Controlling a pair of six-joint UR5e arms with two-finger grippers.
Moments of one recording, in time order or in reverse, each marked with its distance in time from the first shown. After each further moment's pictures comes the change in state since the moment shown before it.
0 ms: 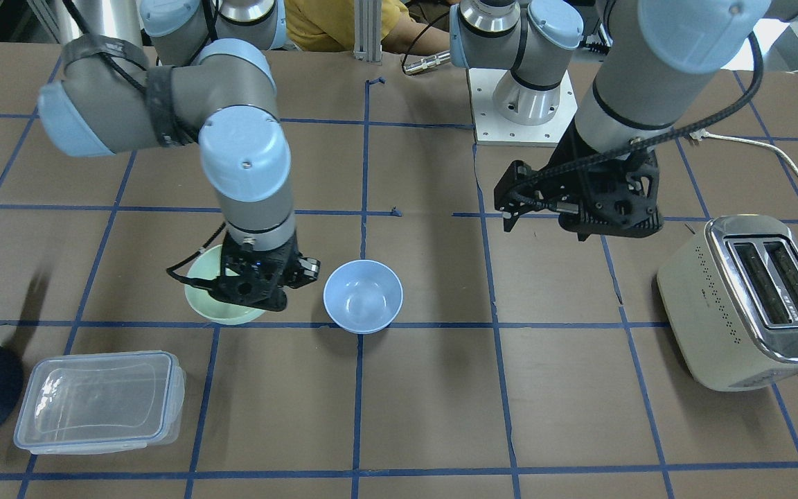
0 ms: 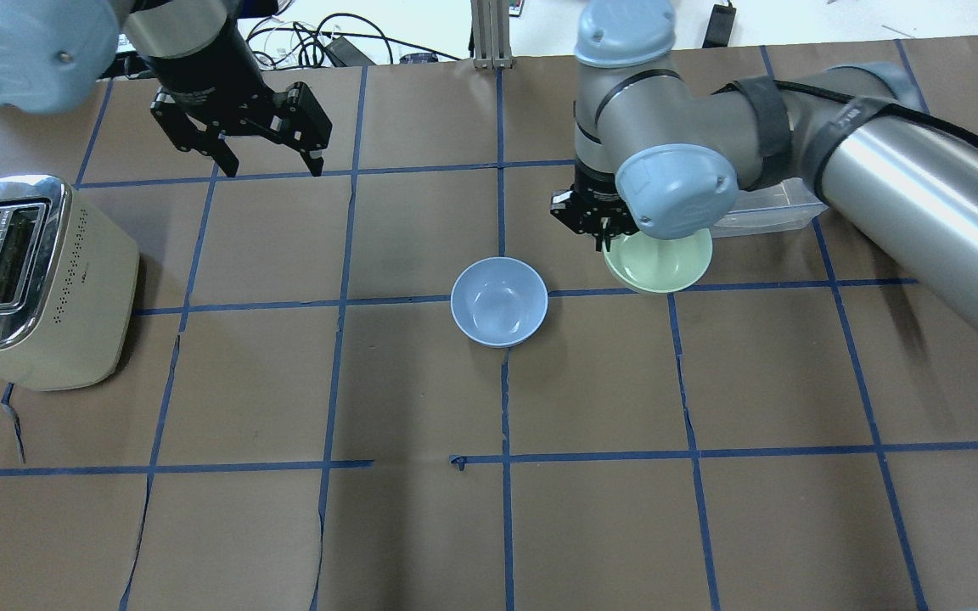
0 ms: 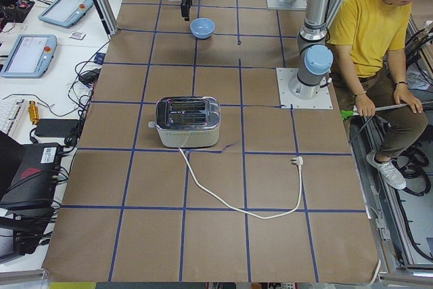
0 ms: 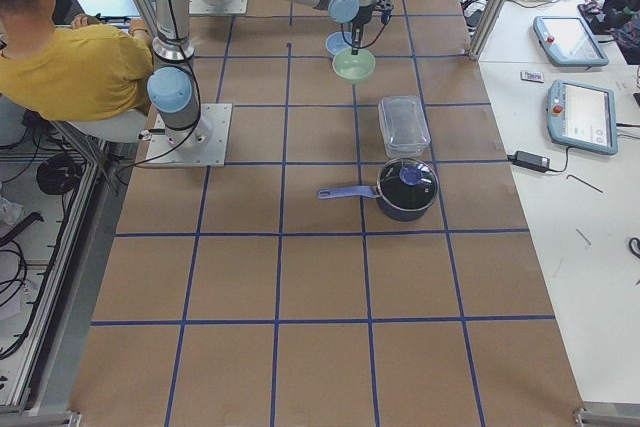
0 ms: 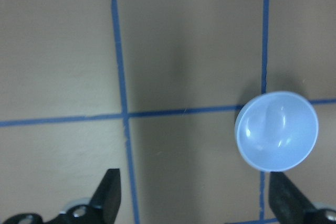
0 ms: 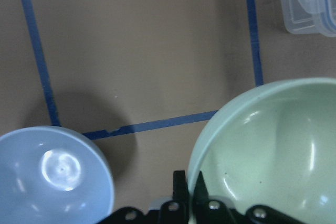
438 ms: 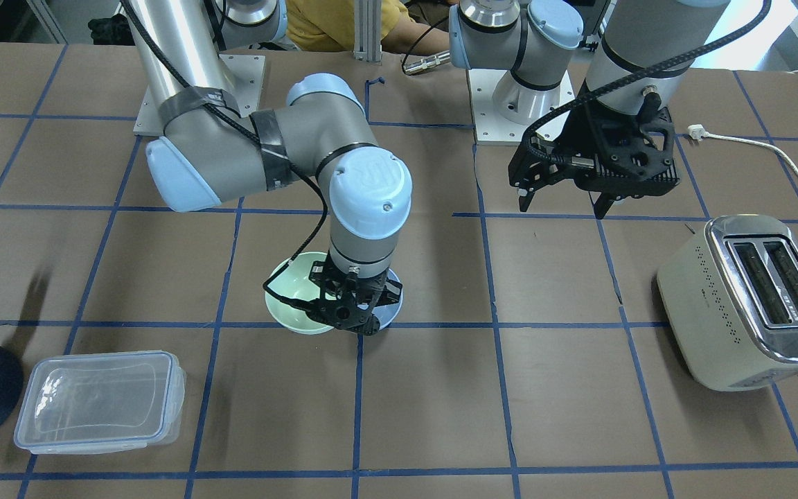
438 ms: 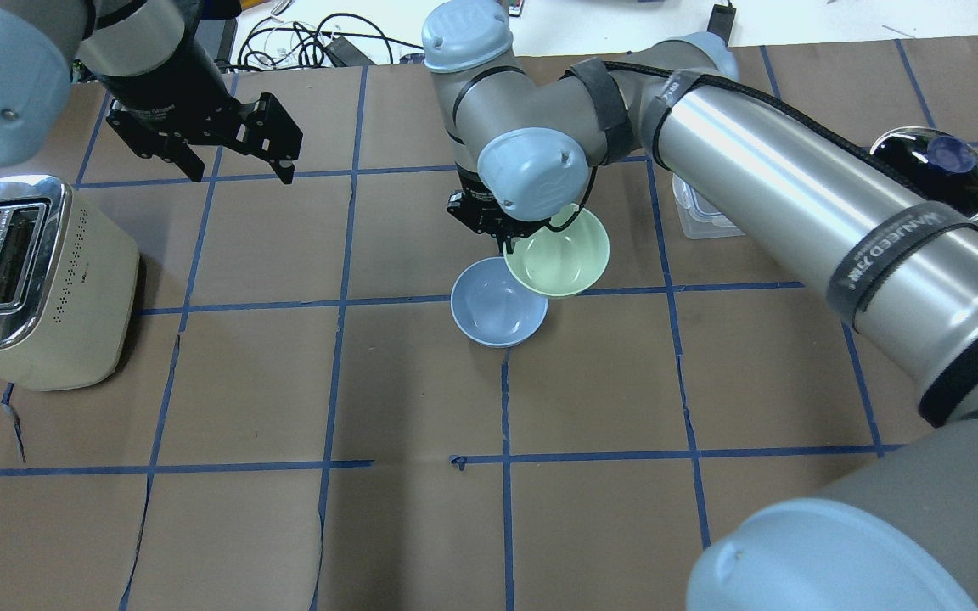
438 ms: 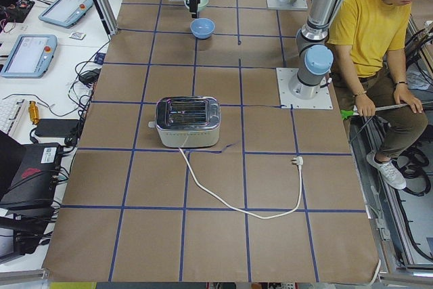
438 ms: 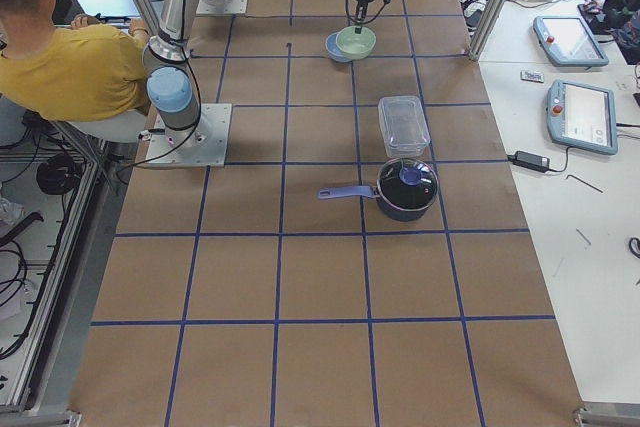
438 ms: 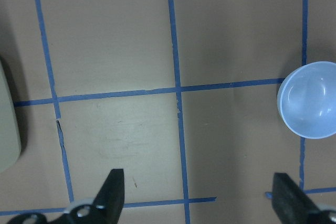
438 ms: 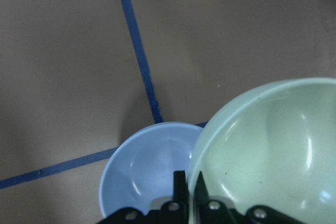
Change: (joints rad) left arm 0.006 0.092 -0.119 0.138 0.027 0.009; right arm 0.146 0.173 -0.221 0.118 0.017 0.241
